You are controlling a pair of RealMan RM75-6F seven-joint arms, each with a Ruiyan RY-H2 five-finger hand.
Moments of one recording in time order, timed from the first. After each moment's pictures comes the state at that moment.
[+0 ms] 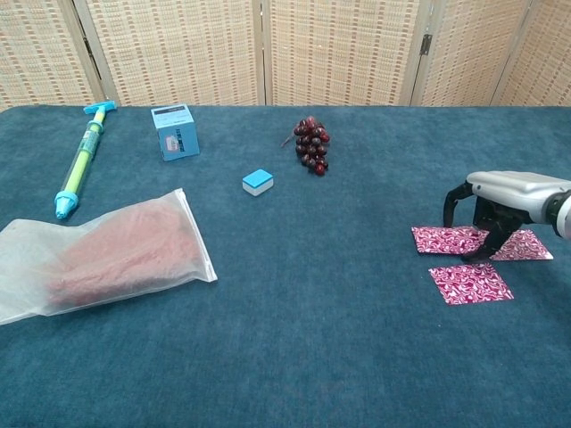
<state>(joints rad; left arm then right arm) 0.00 -1.19 -0.02 -1.62 1.49 1.55 0.11 0.64 -1.56 0.13 -1.24 -1.02 0.82 -0.25</state>
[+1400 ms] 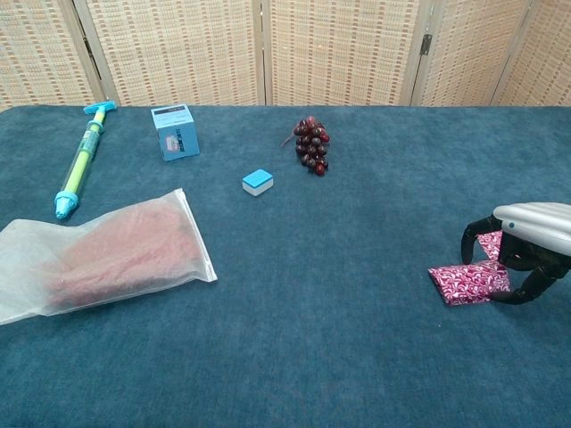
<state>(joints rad) -0.01 -1.18 -0.02 -1.65 1.50 1.54 0.13 0.50 -1.48 0.01 -1.38 -1.28 0.95 -0.16</state>
